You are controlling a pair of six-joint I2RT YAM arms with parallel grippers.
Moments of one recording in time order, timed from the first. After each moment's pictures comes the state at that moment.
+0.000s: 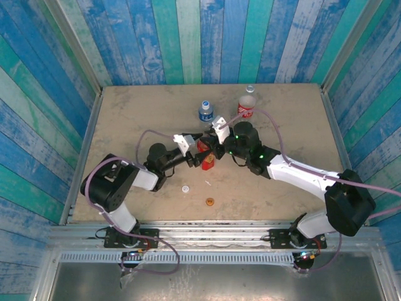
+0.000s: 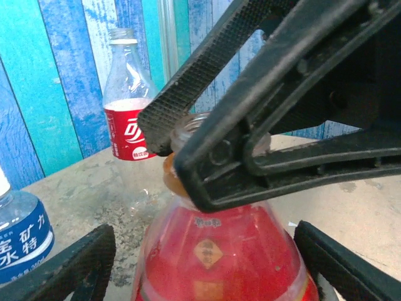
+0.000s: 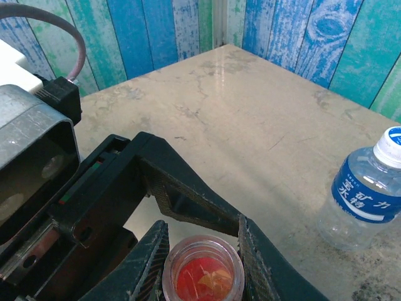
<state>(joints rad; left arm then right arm) -0.49 1.68 0.44 1.32 0.57 0.03 0.75 1.43 0.88 0.24 -0.19 -0.03</state>
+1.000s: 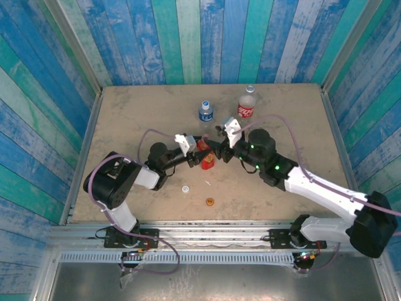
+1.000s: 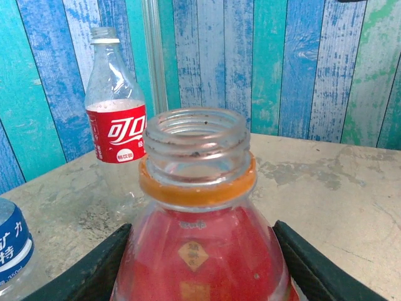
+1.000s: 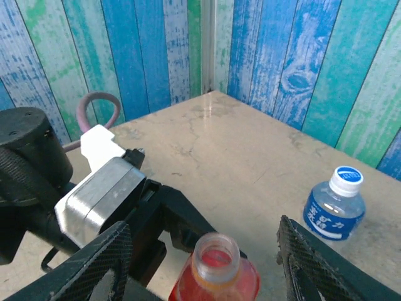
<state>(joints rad) -0.49 1.71 0.45 1.34 0.63 0.02 0.81 1.17 0.78 0.20 -0.07 -0.02</state>
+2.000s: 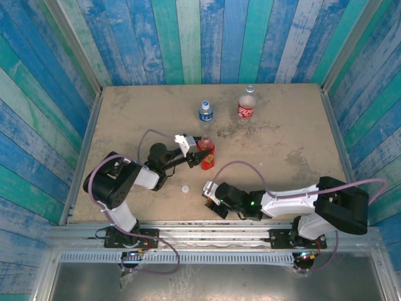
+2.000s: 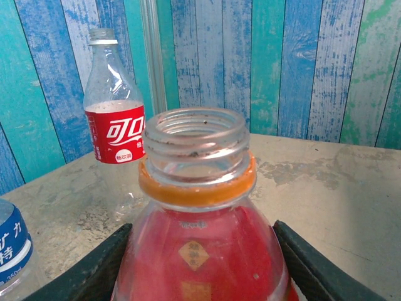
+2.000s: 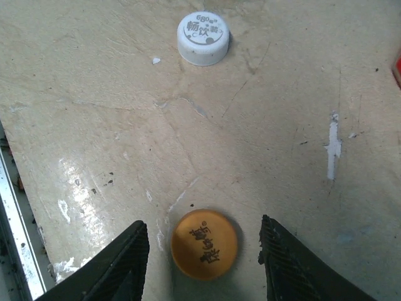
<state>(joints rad) -0.49 1.71 0.44 1.35 0.63 0.02 1.22 1.44 0.50 0.14 0.13 0.10</state>
